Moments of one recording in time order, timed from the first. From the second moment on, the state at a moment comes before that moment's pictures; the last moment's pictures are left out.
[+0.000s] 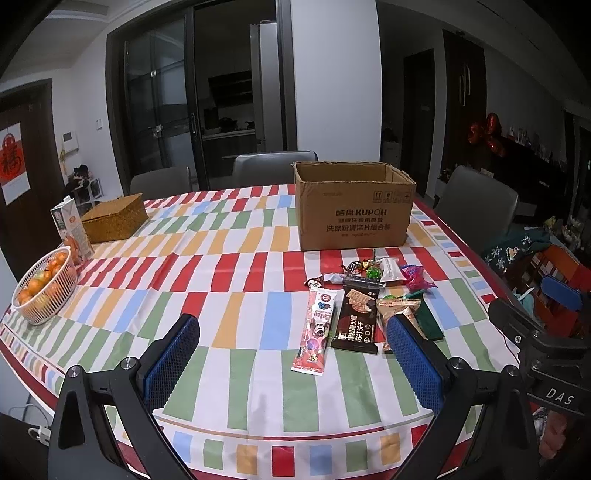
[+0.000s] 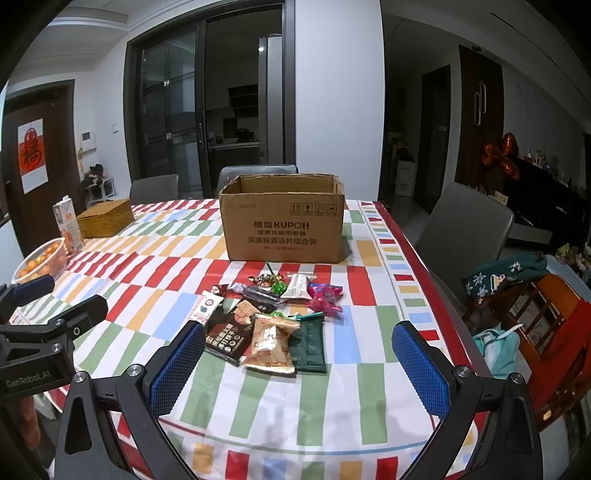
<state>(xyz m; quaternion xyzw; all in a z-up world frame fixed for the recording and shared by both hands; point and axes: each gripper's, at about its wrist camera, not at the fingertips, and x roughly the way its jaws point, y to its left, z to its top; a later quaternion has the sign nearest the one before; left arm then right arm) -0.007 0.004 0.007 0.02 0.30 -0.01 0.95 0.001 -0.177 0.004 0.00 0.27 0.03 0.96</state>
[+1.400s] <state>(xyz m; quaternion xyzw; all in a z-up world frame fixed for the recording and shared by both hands) -0.009 0.002 0.007 0.03 0.28 0.00 0.96 0.002 -0.176 0.003 0.00 0.27 0.03 0.96</state>
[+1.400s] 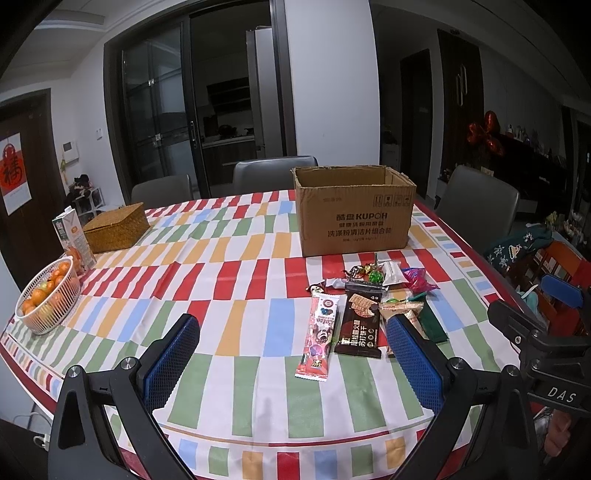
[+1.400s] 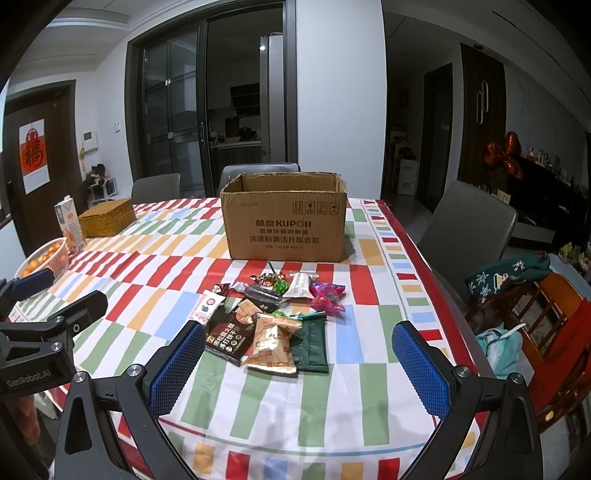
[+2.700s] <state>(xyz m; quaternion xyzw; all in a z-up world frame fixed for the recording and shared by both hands) 0.073 0.006 -0.060 0.05 0.36 -0.04 0.93 0.070 -0.146 -0.053 -0.02 0.37 0.05 0.93</state>
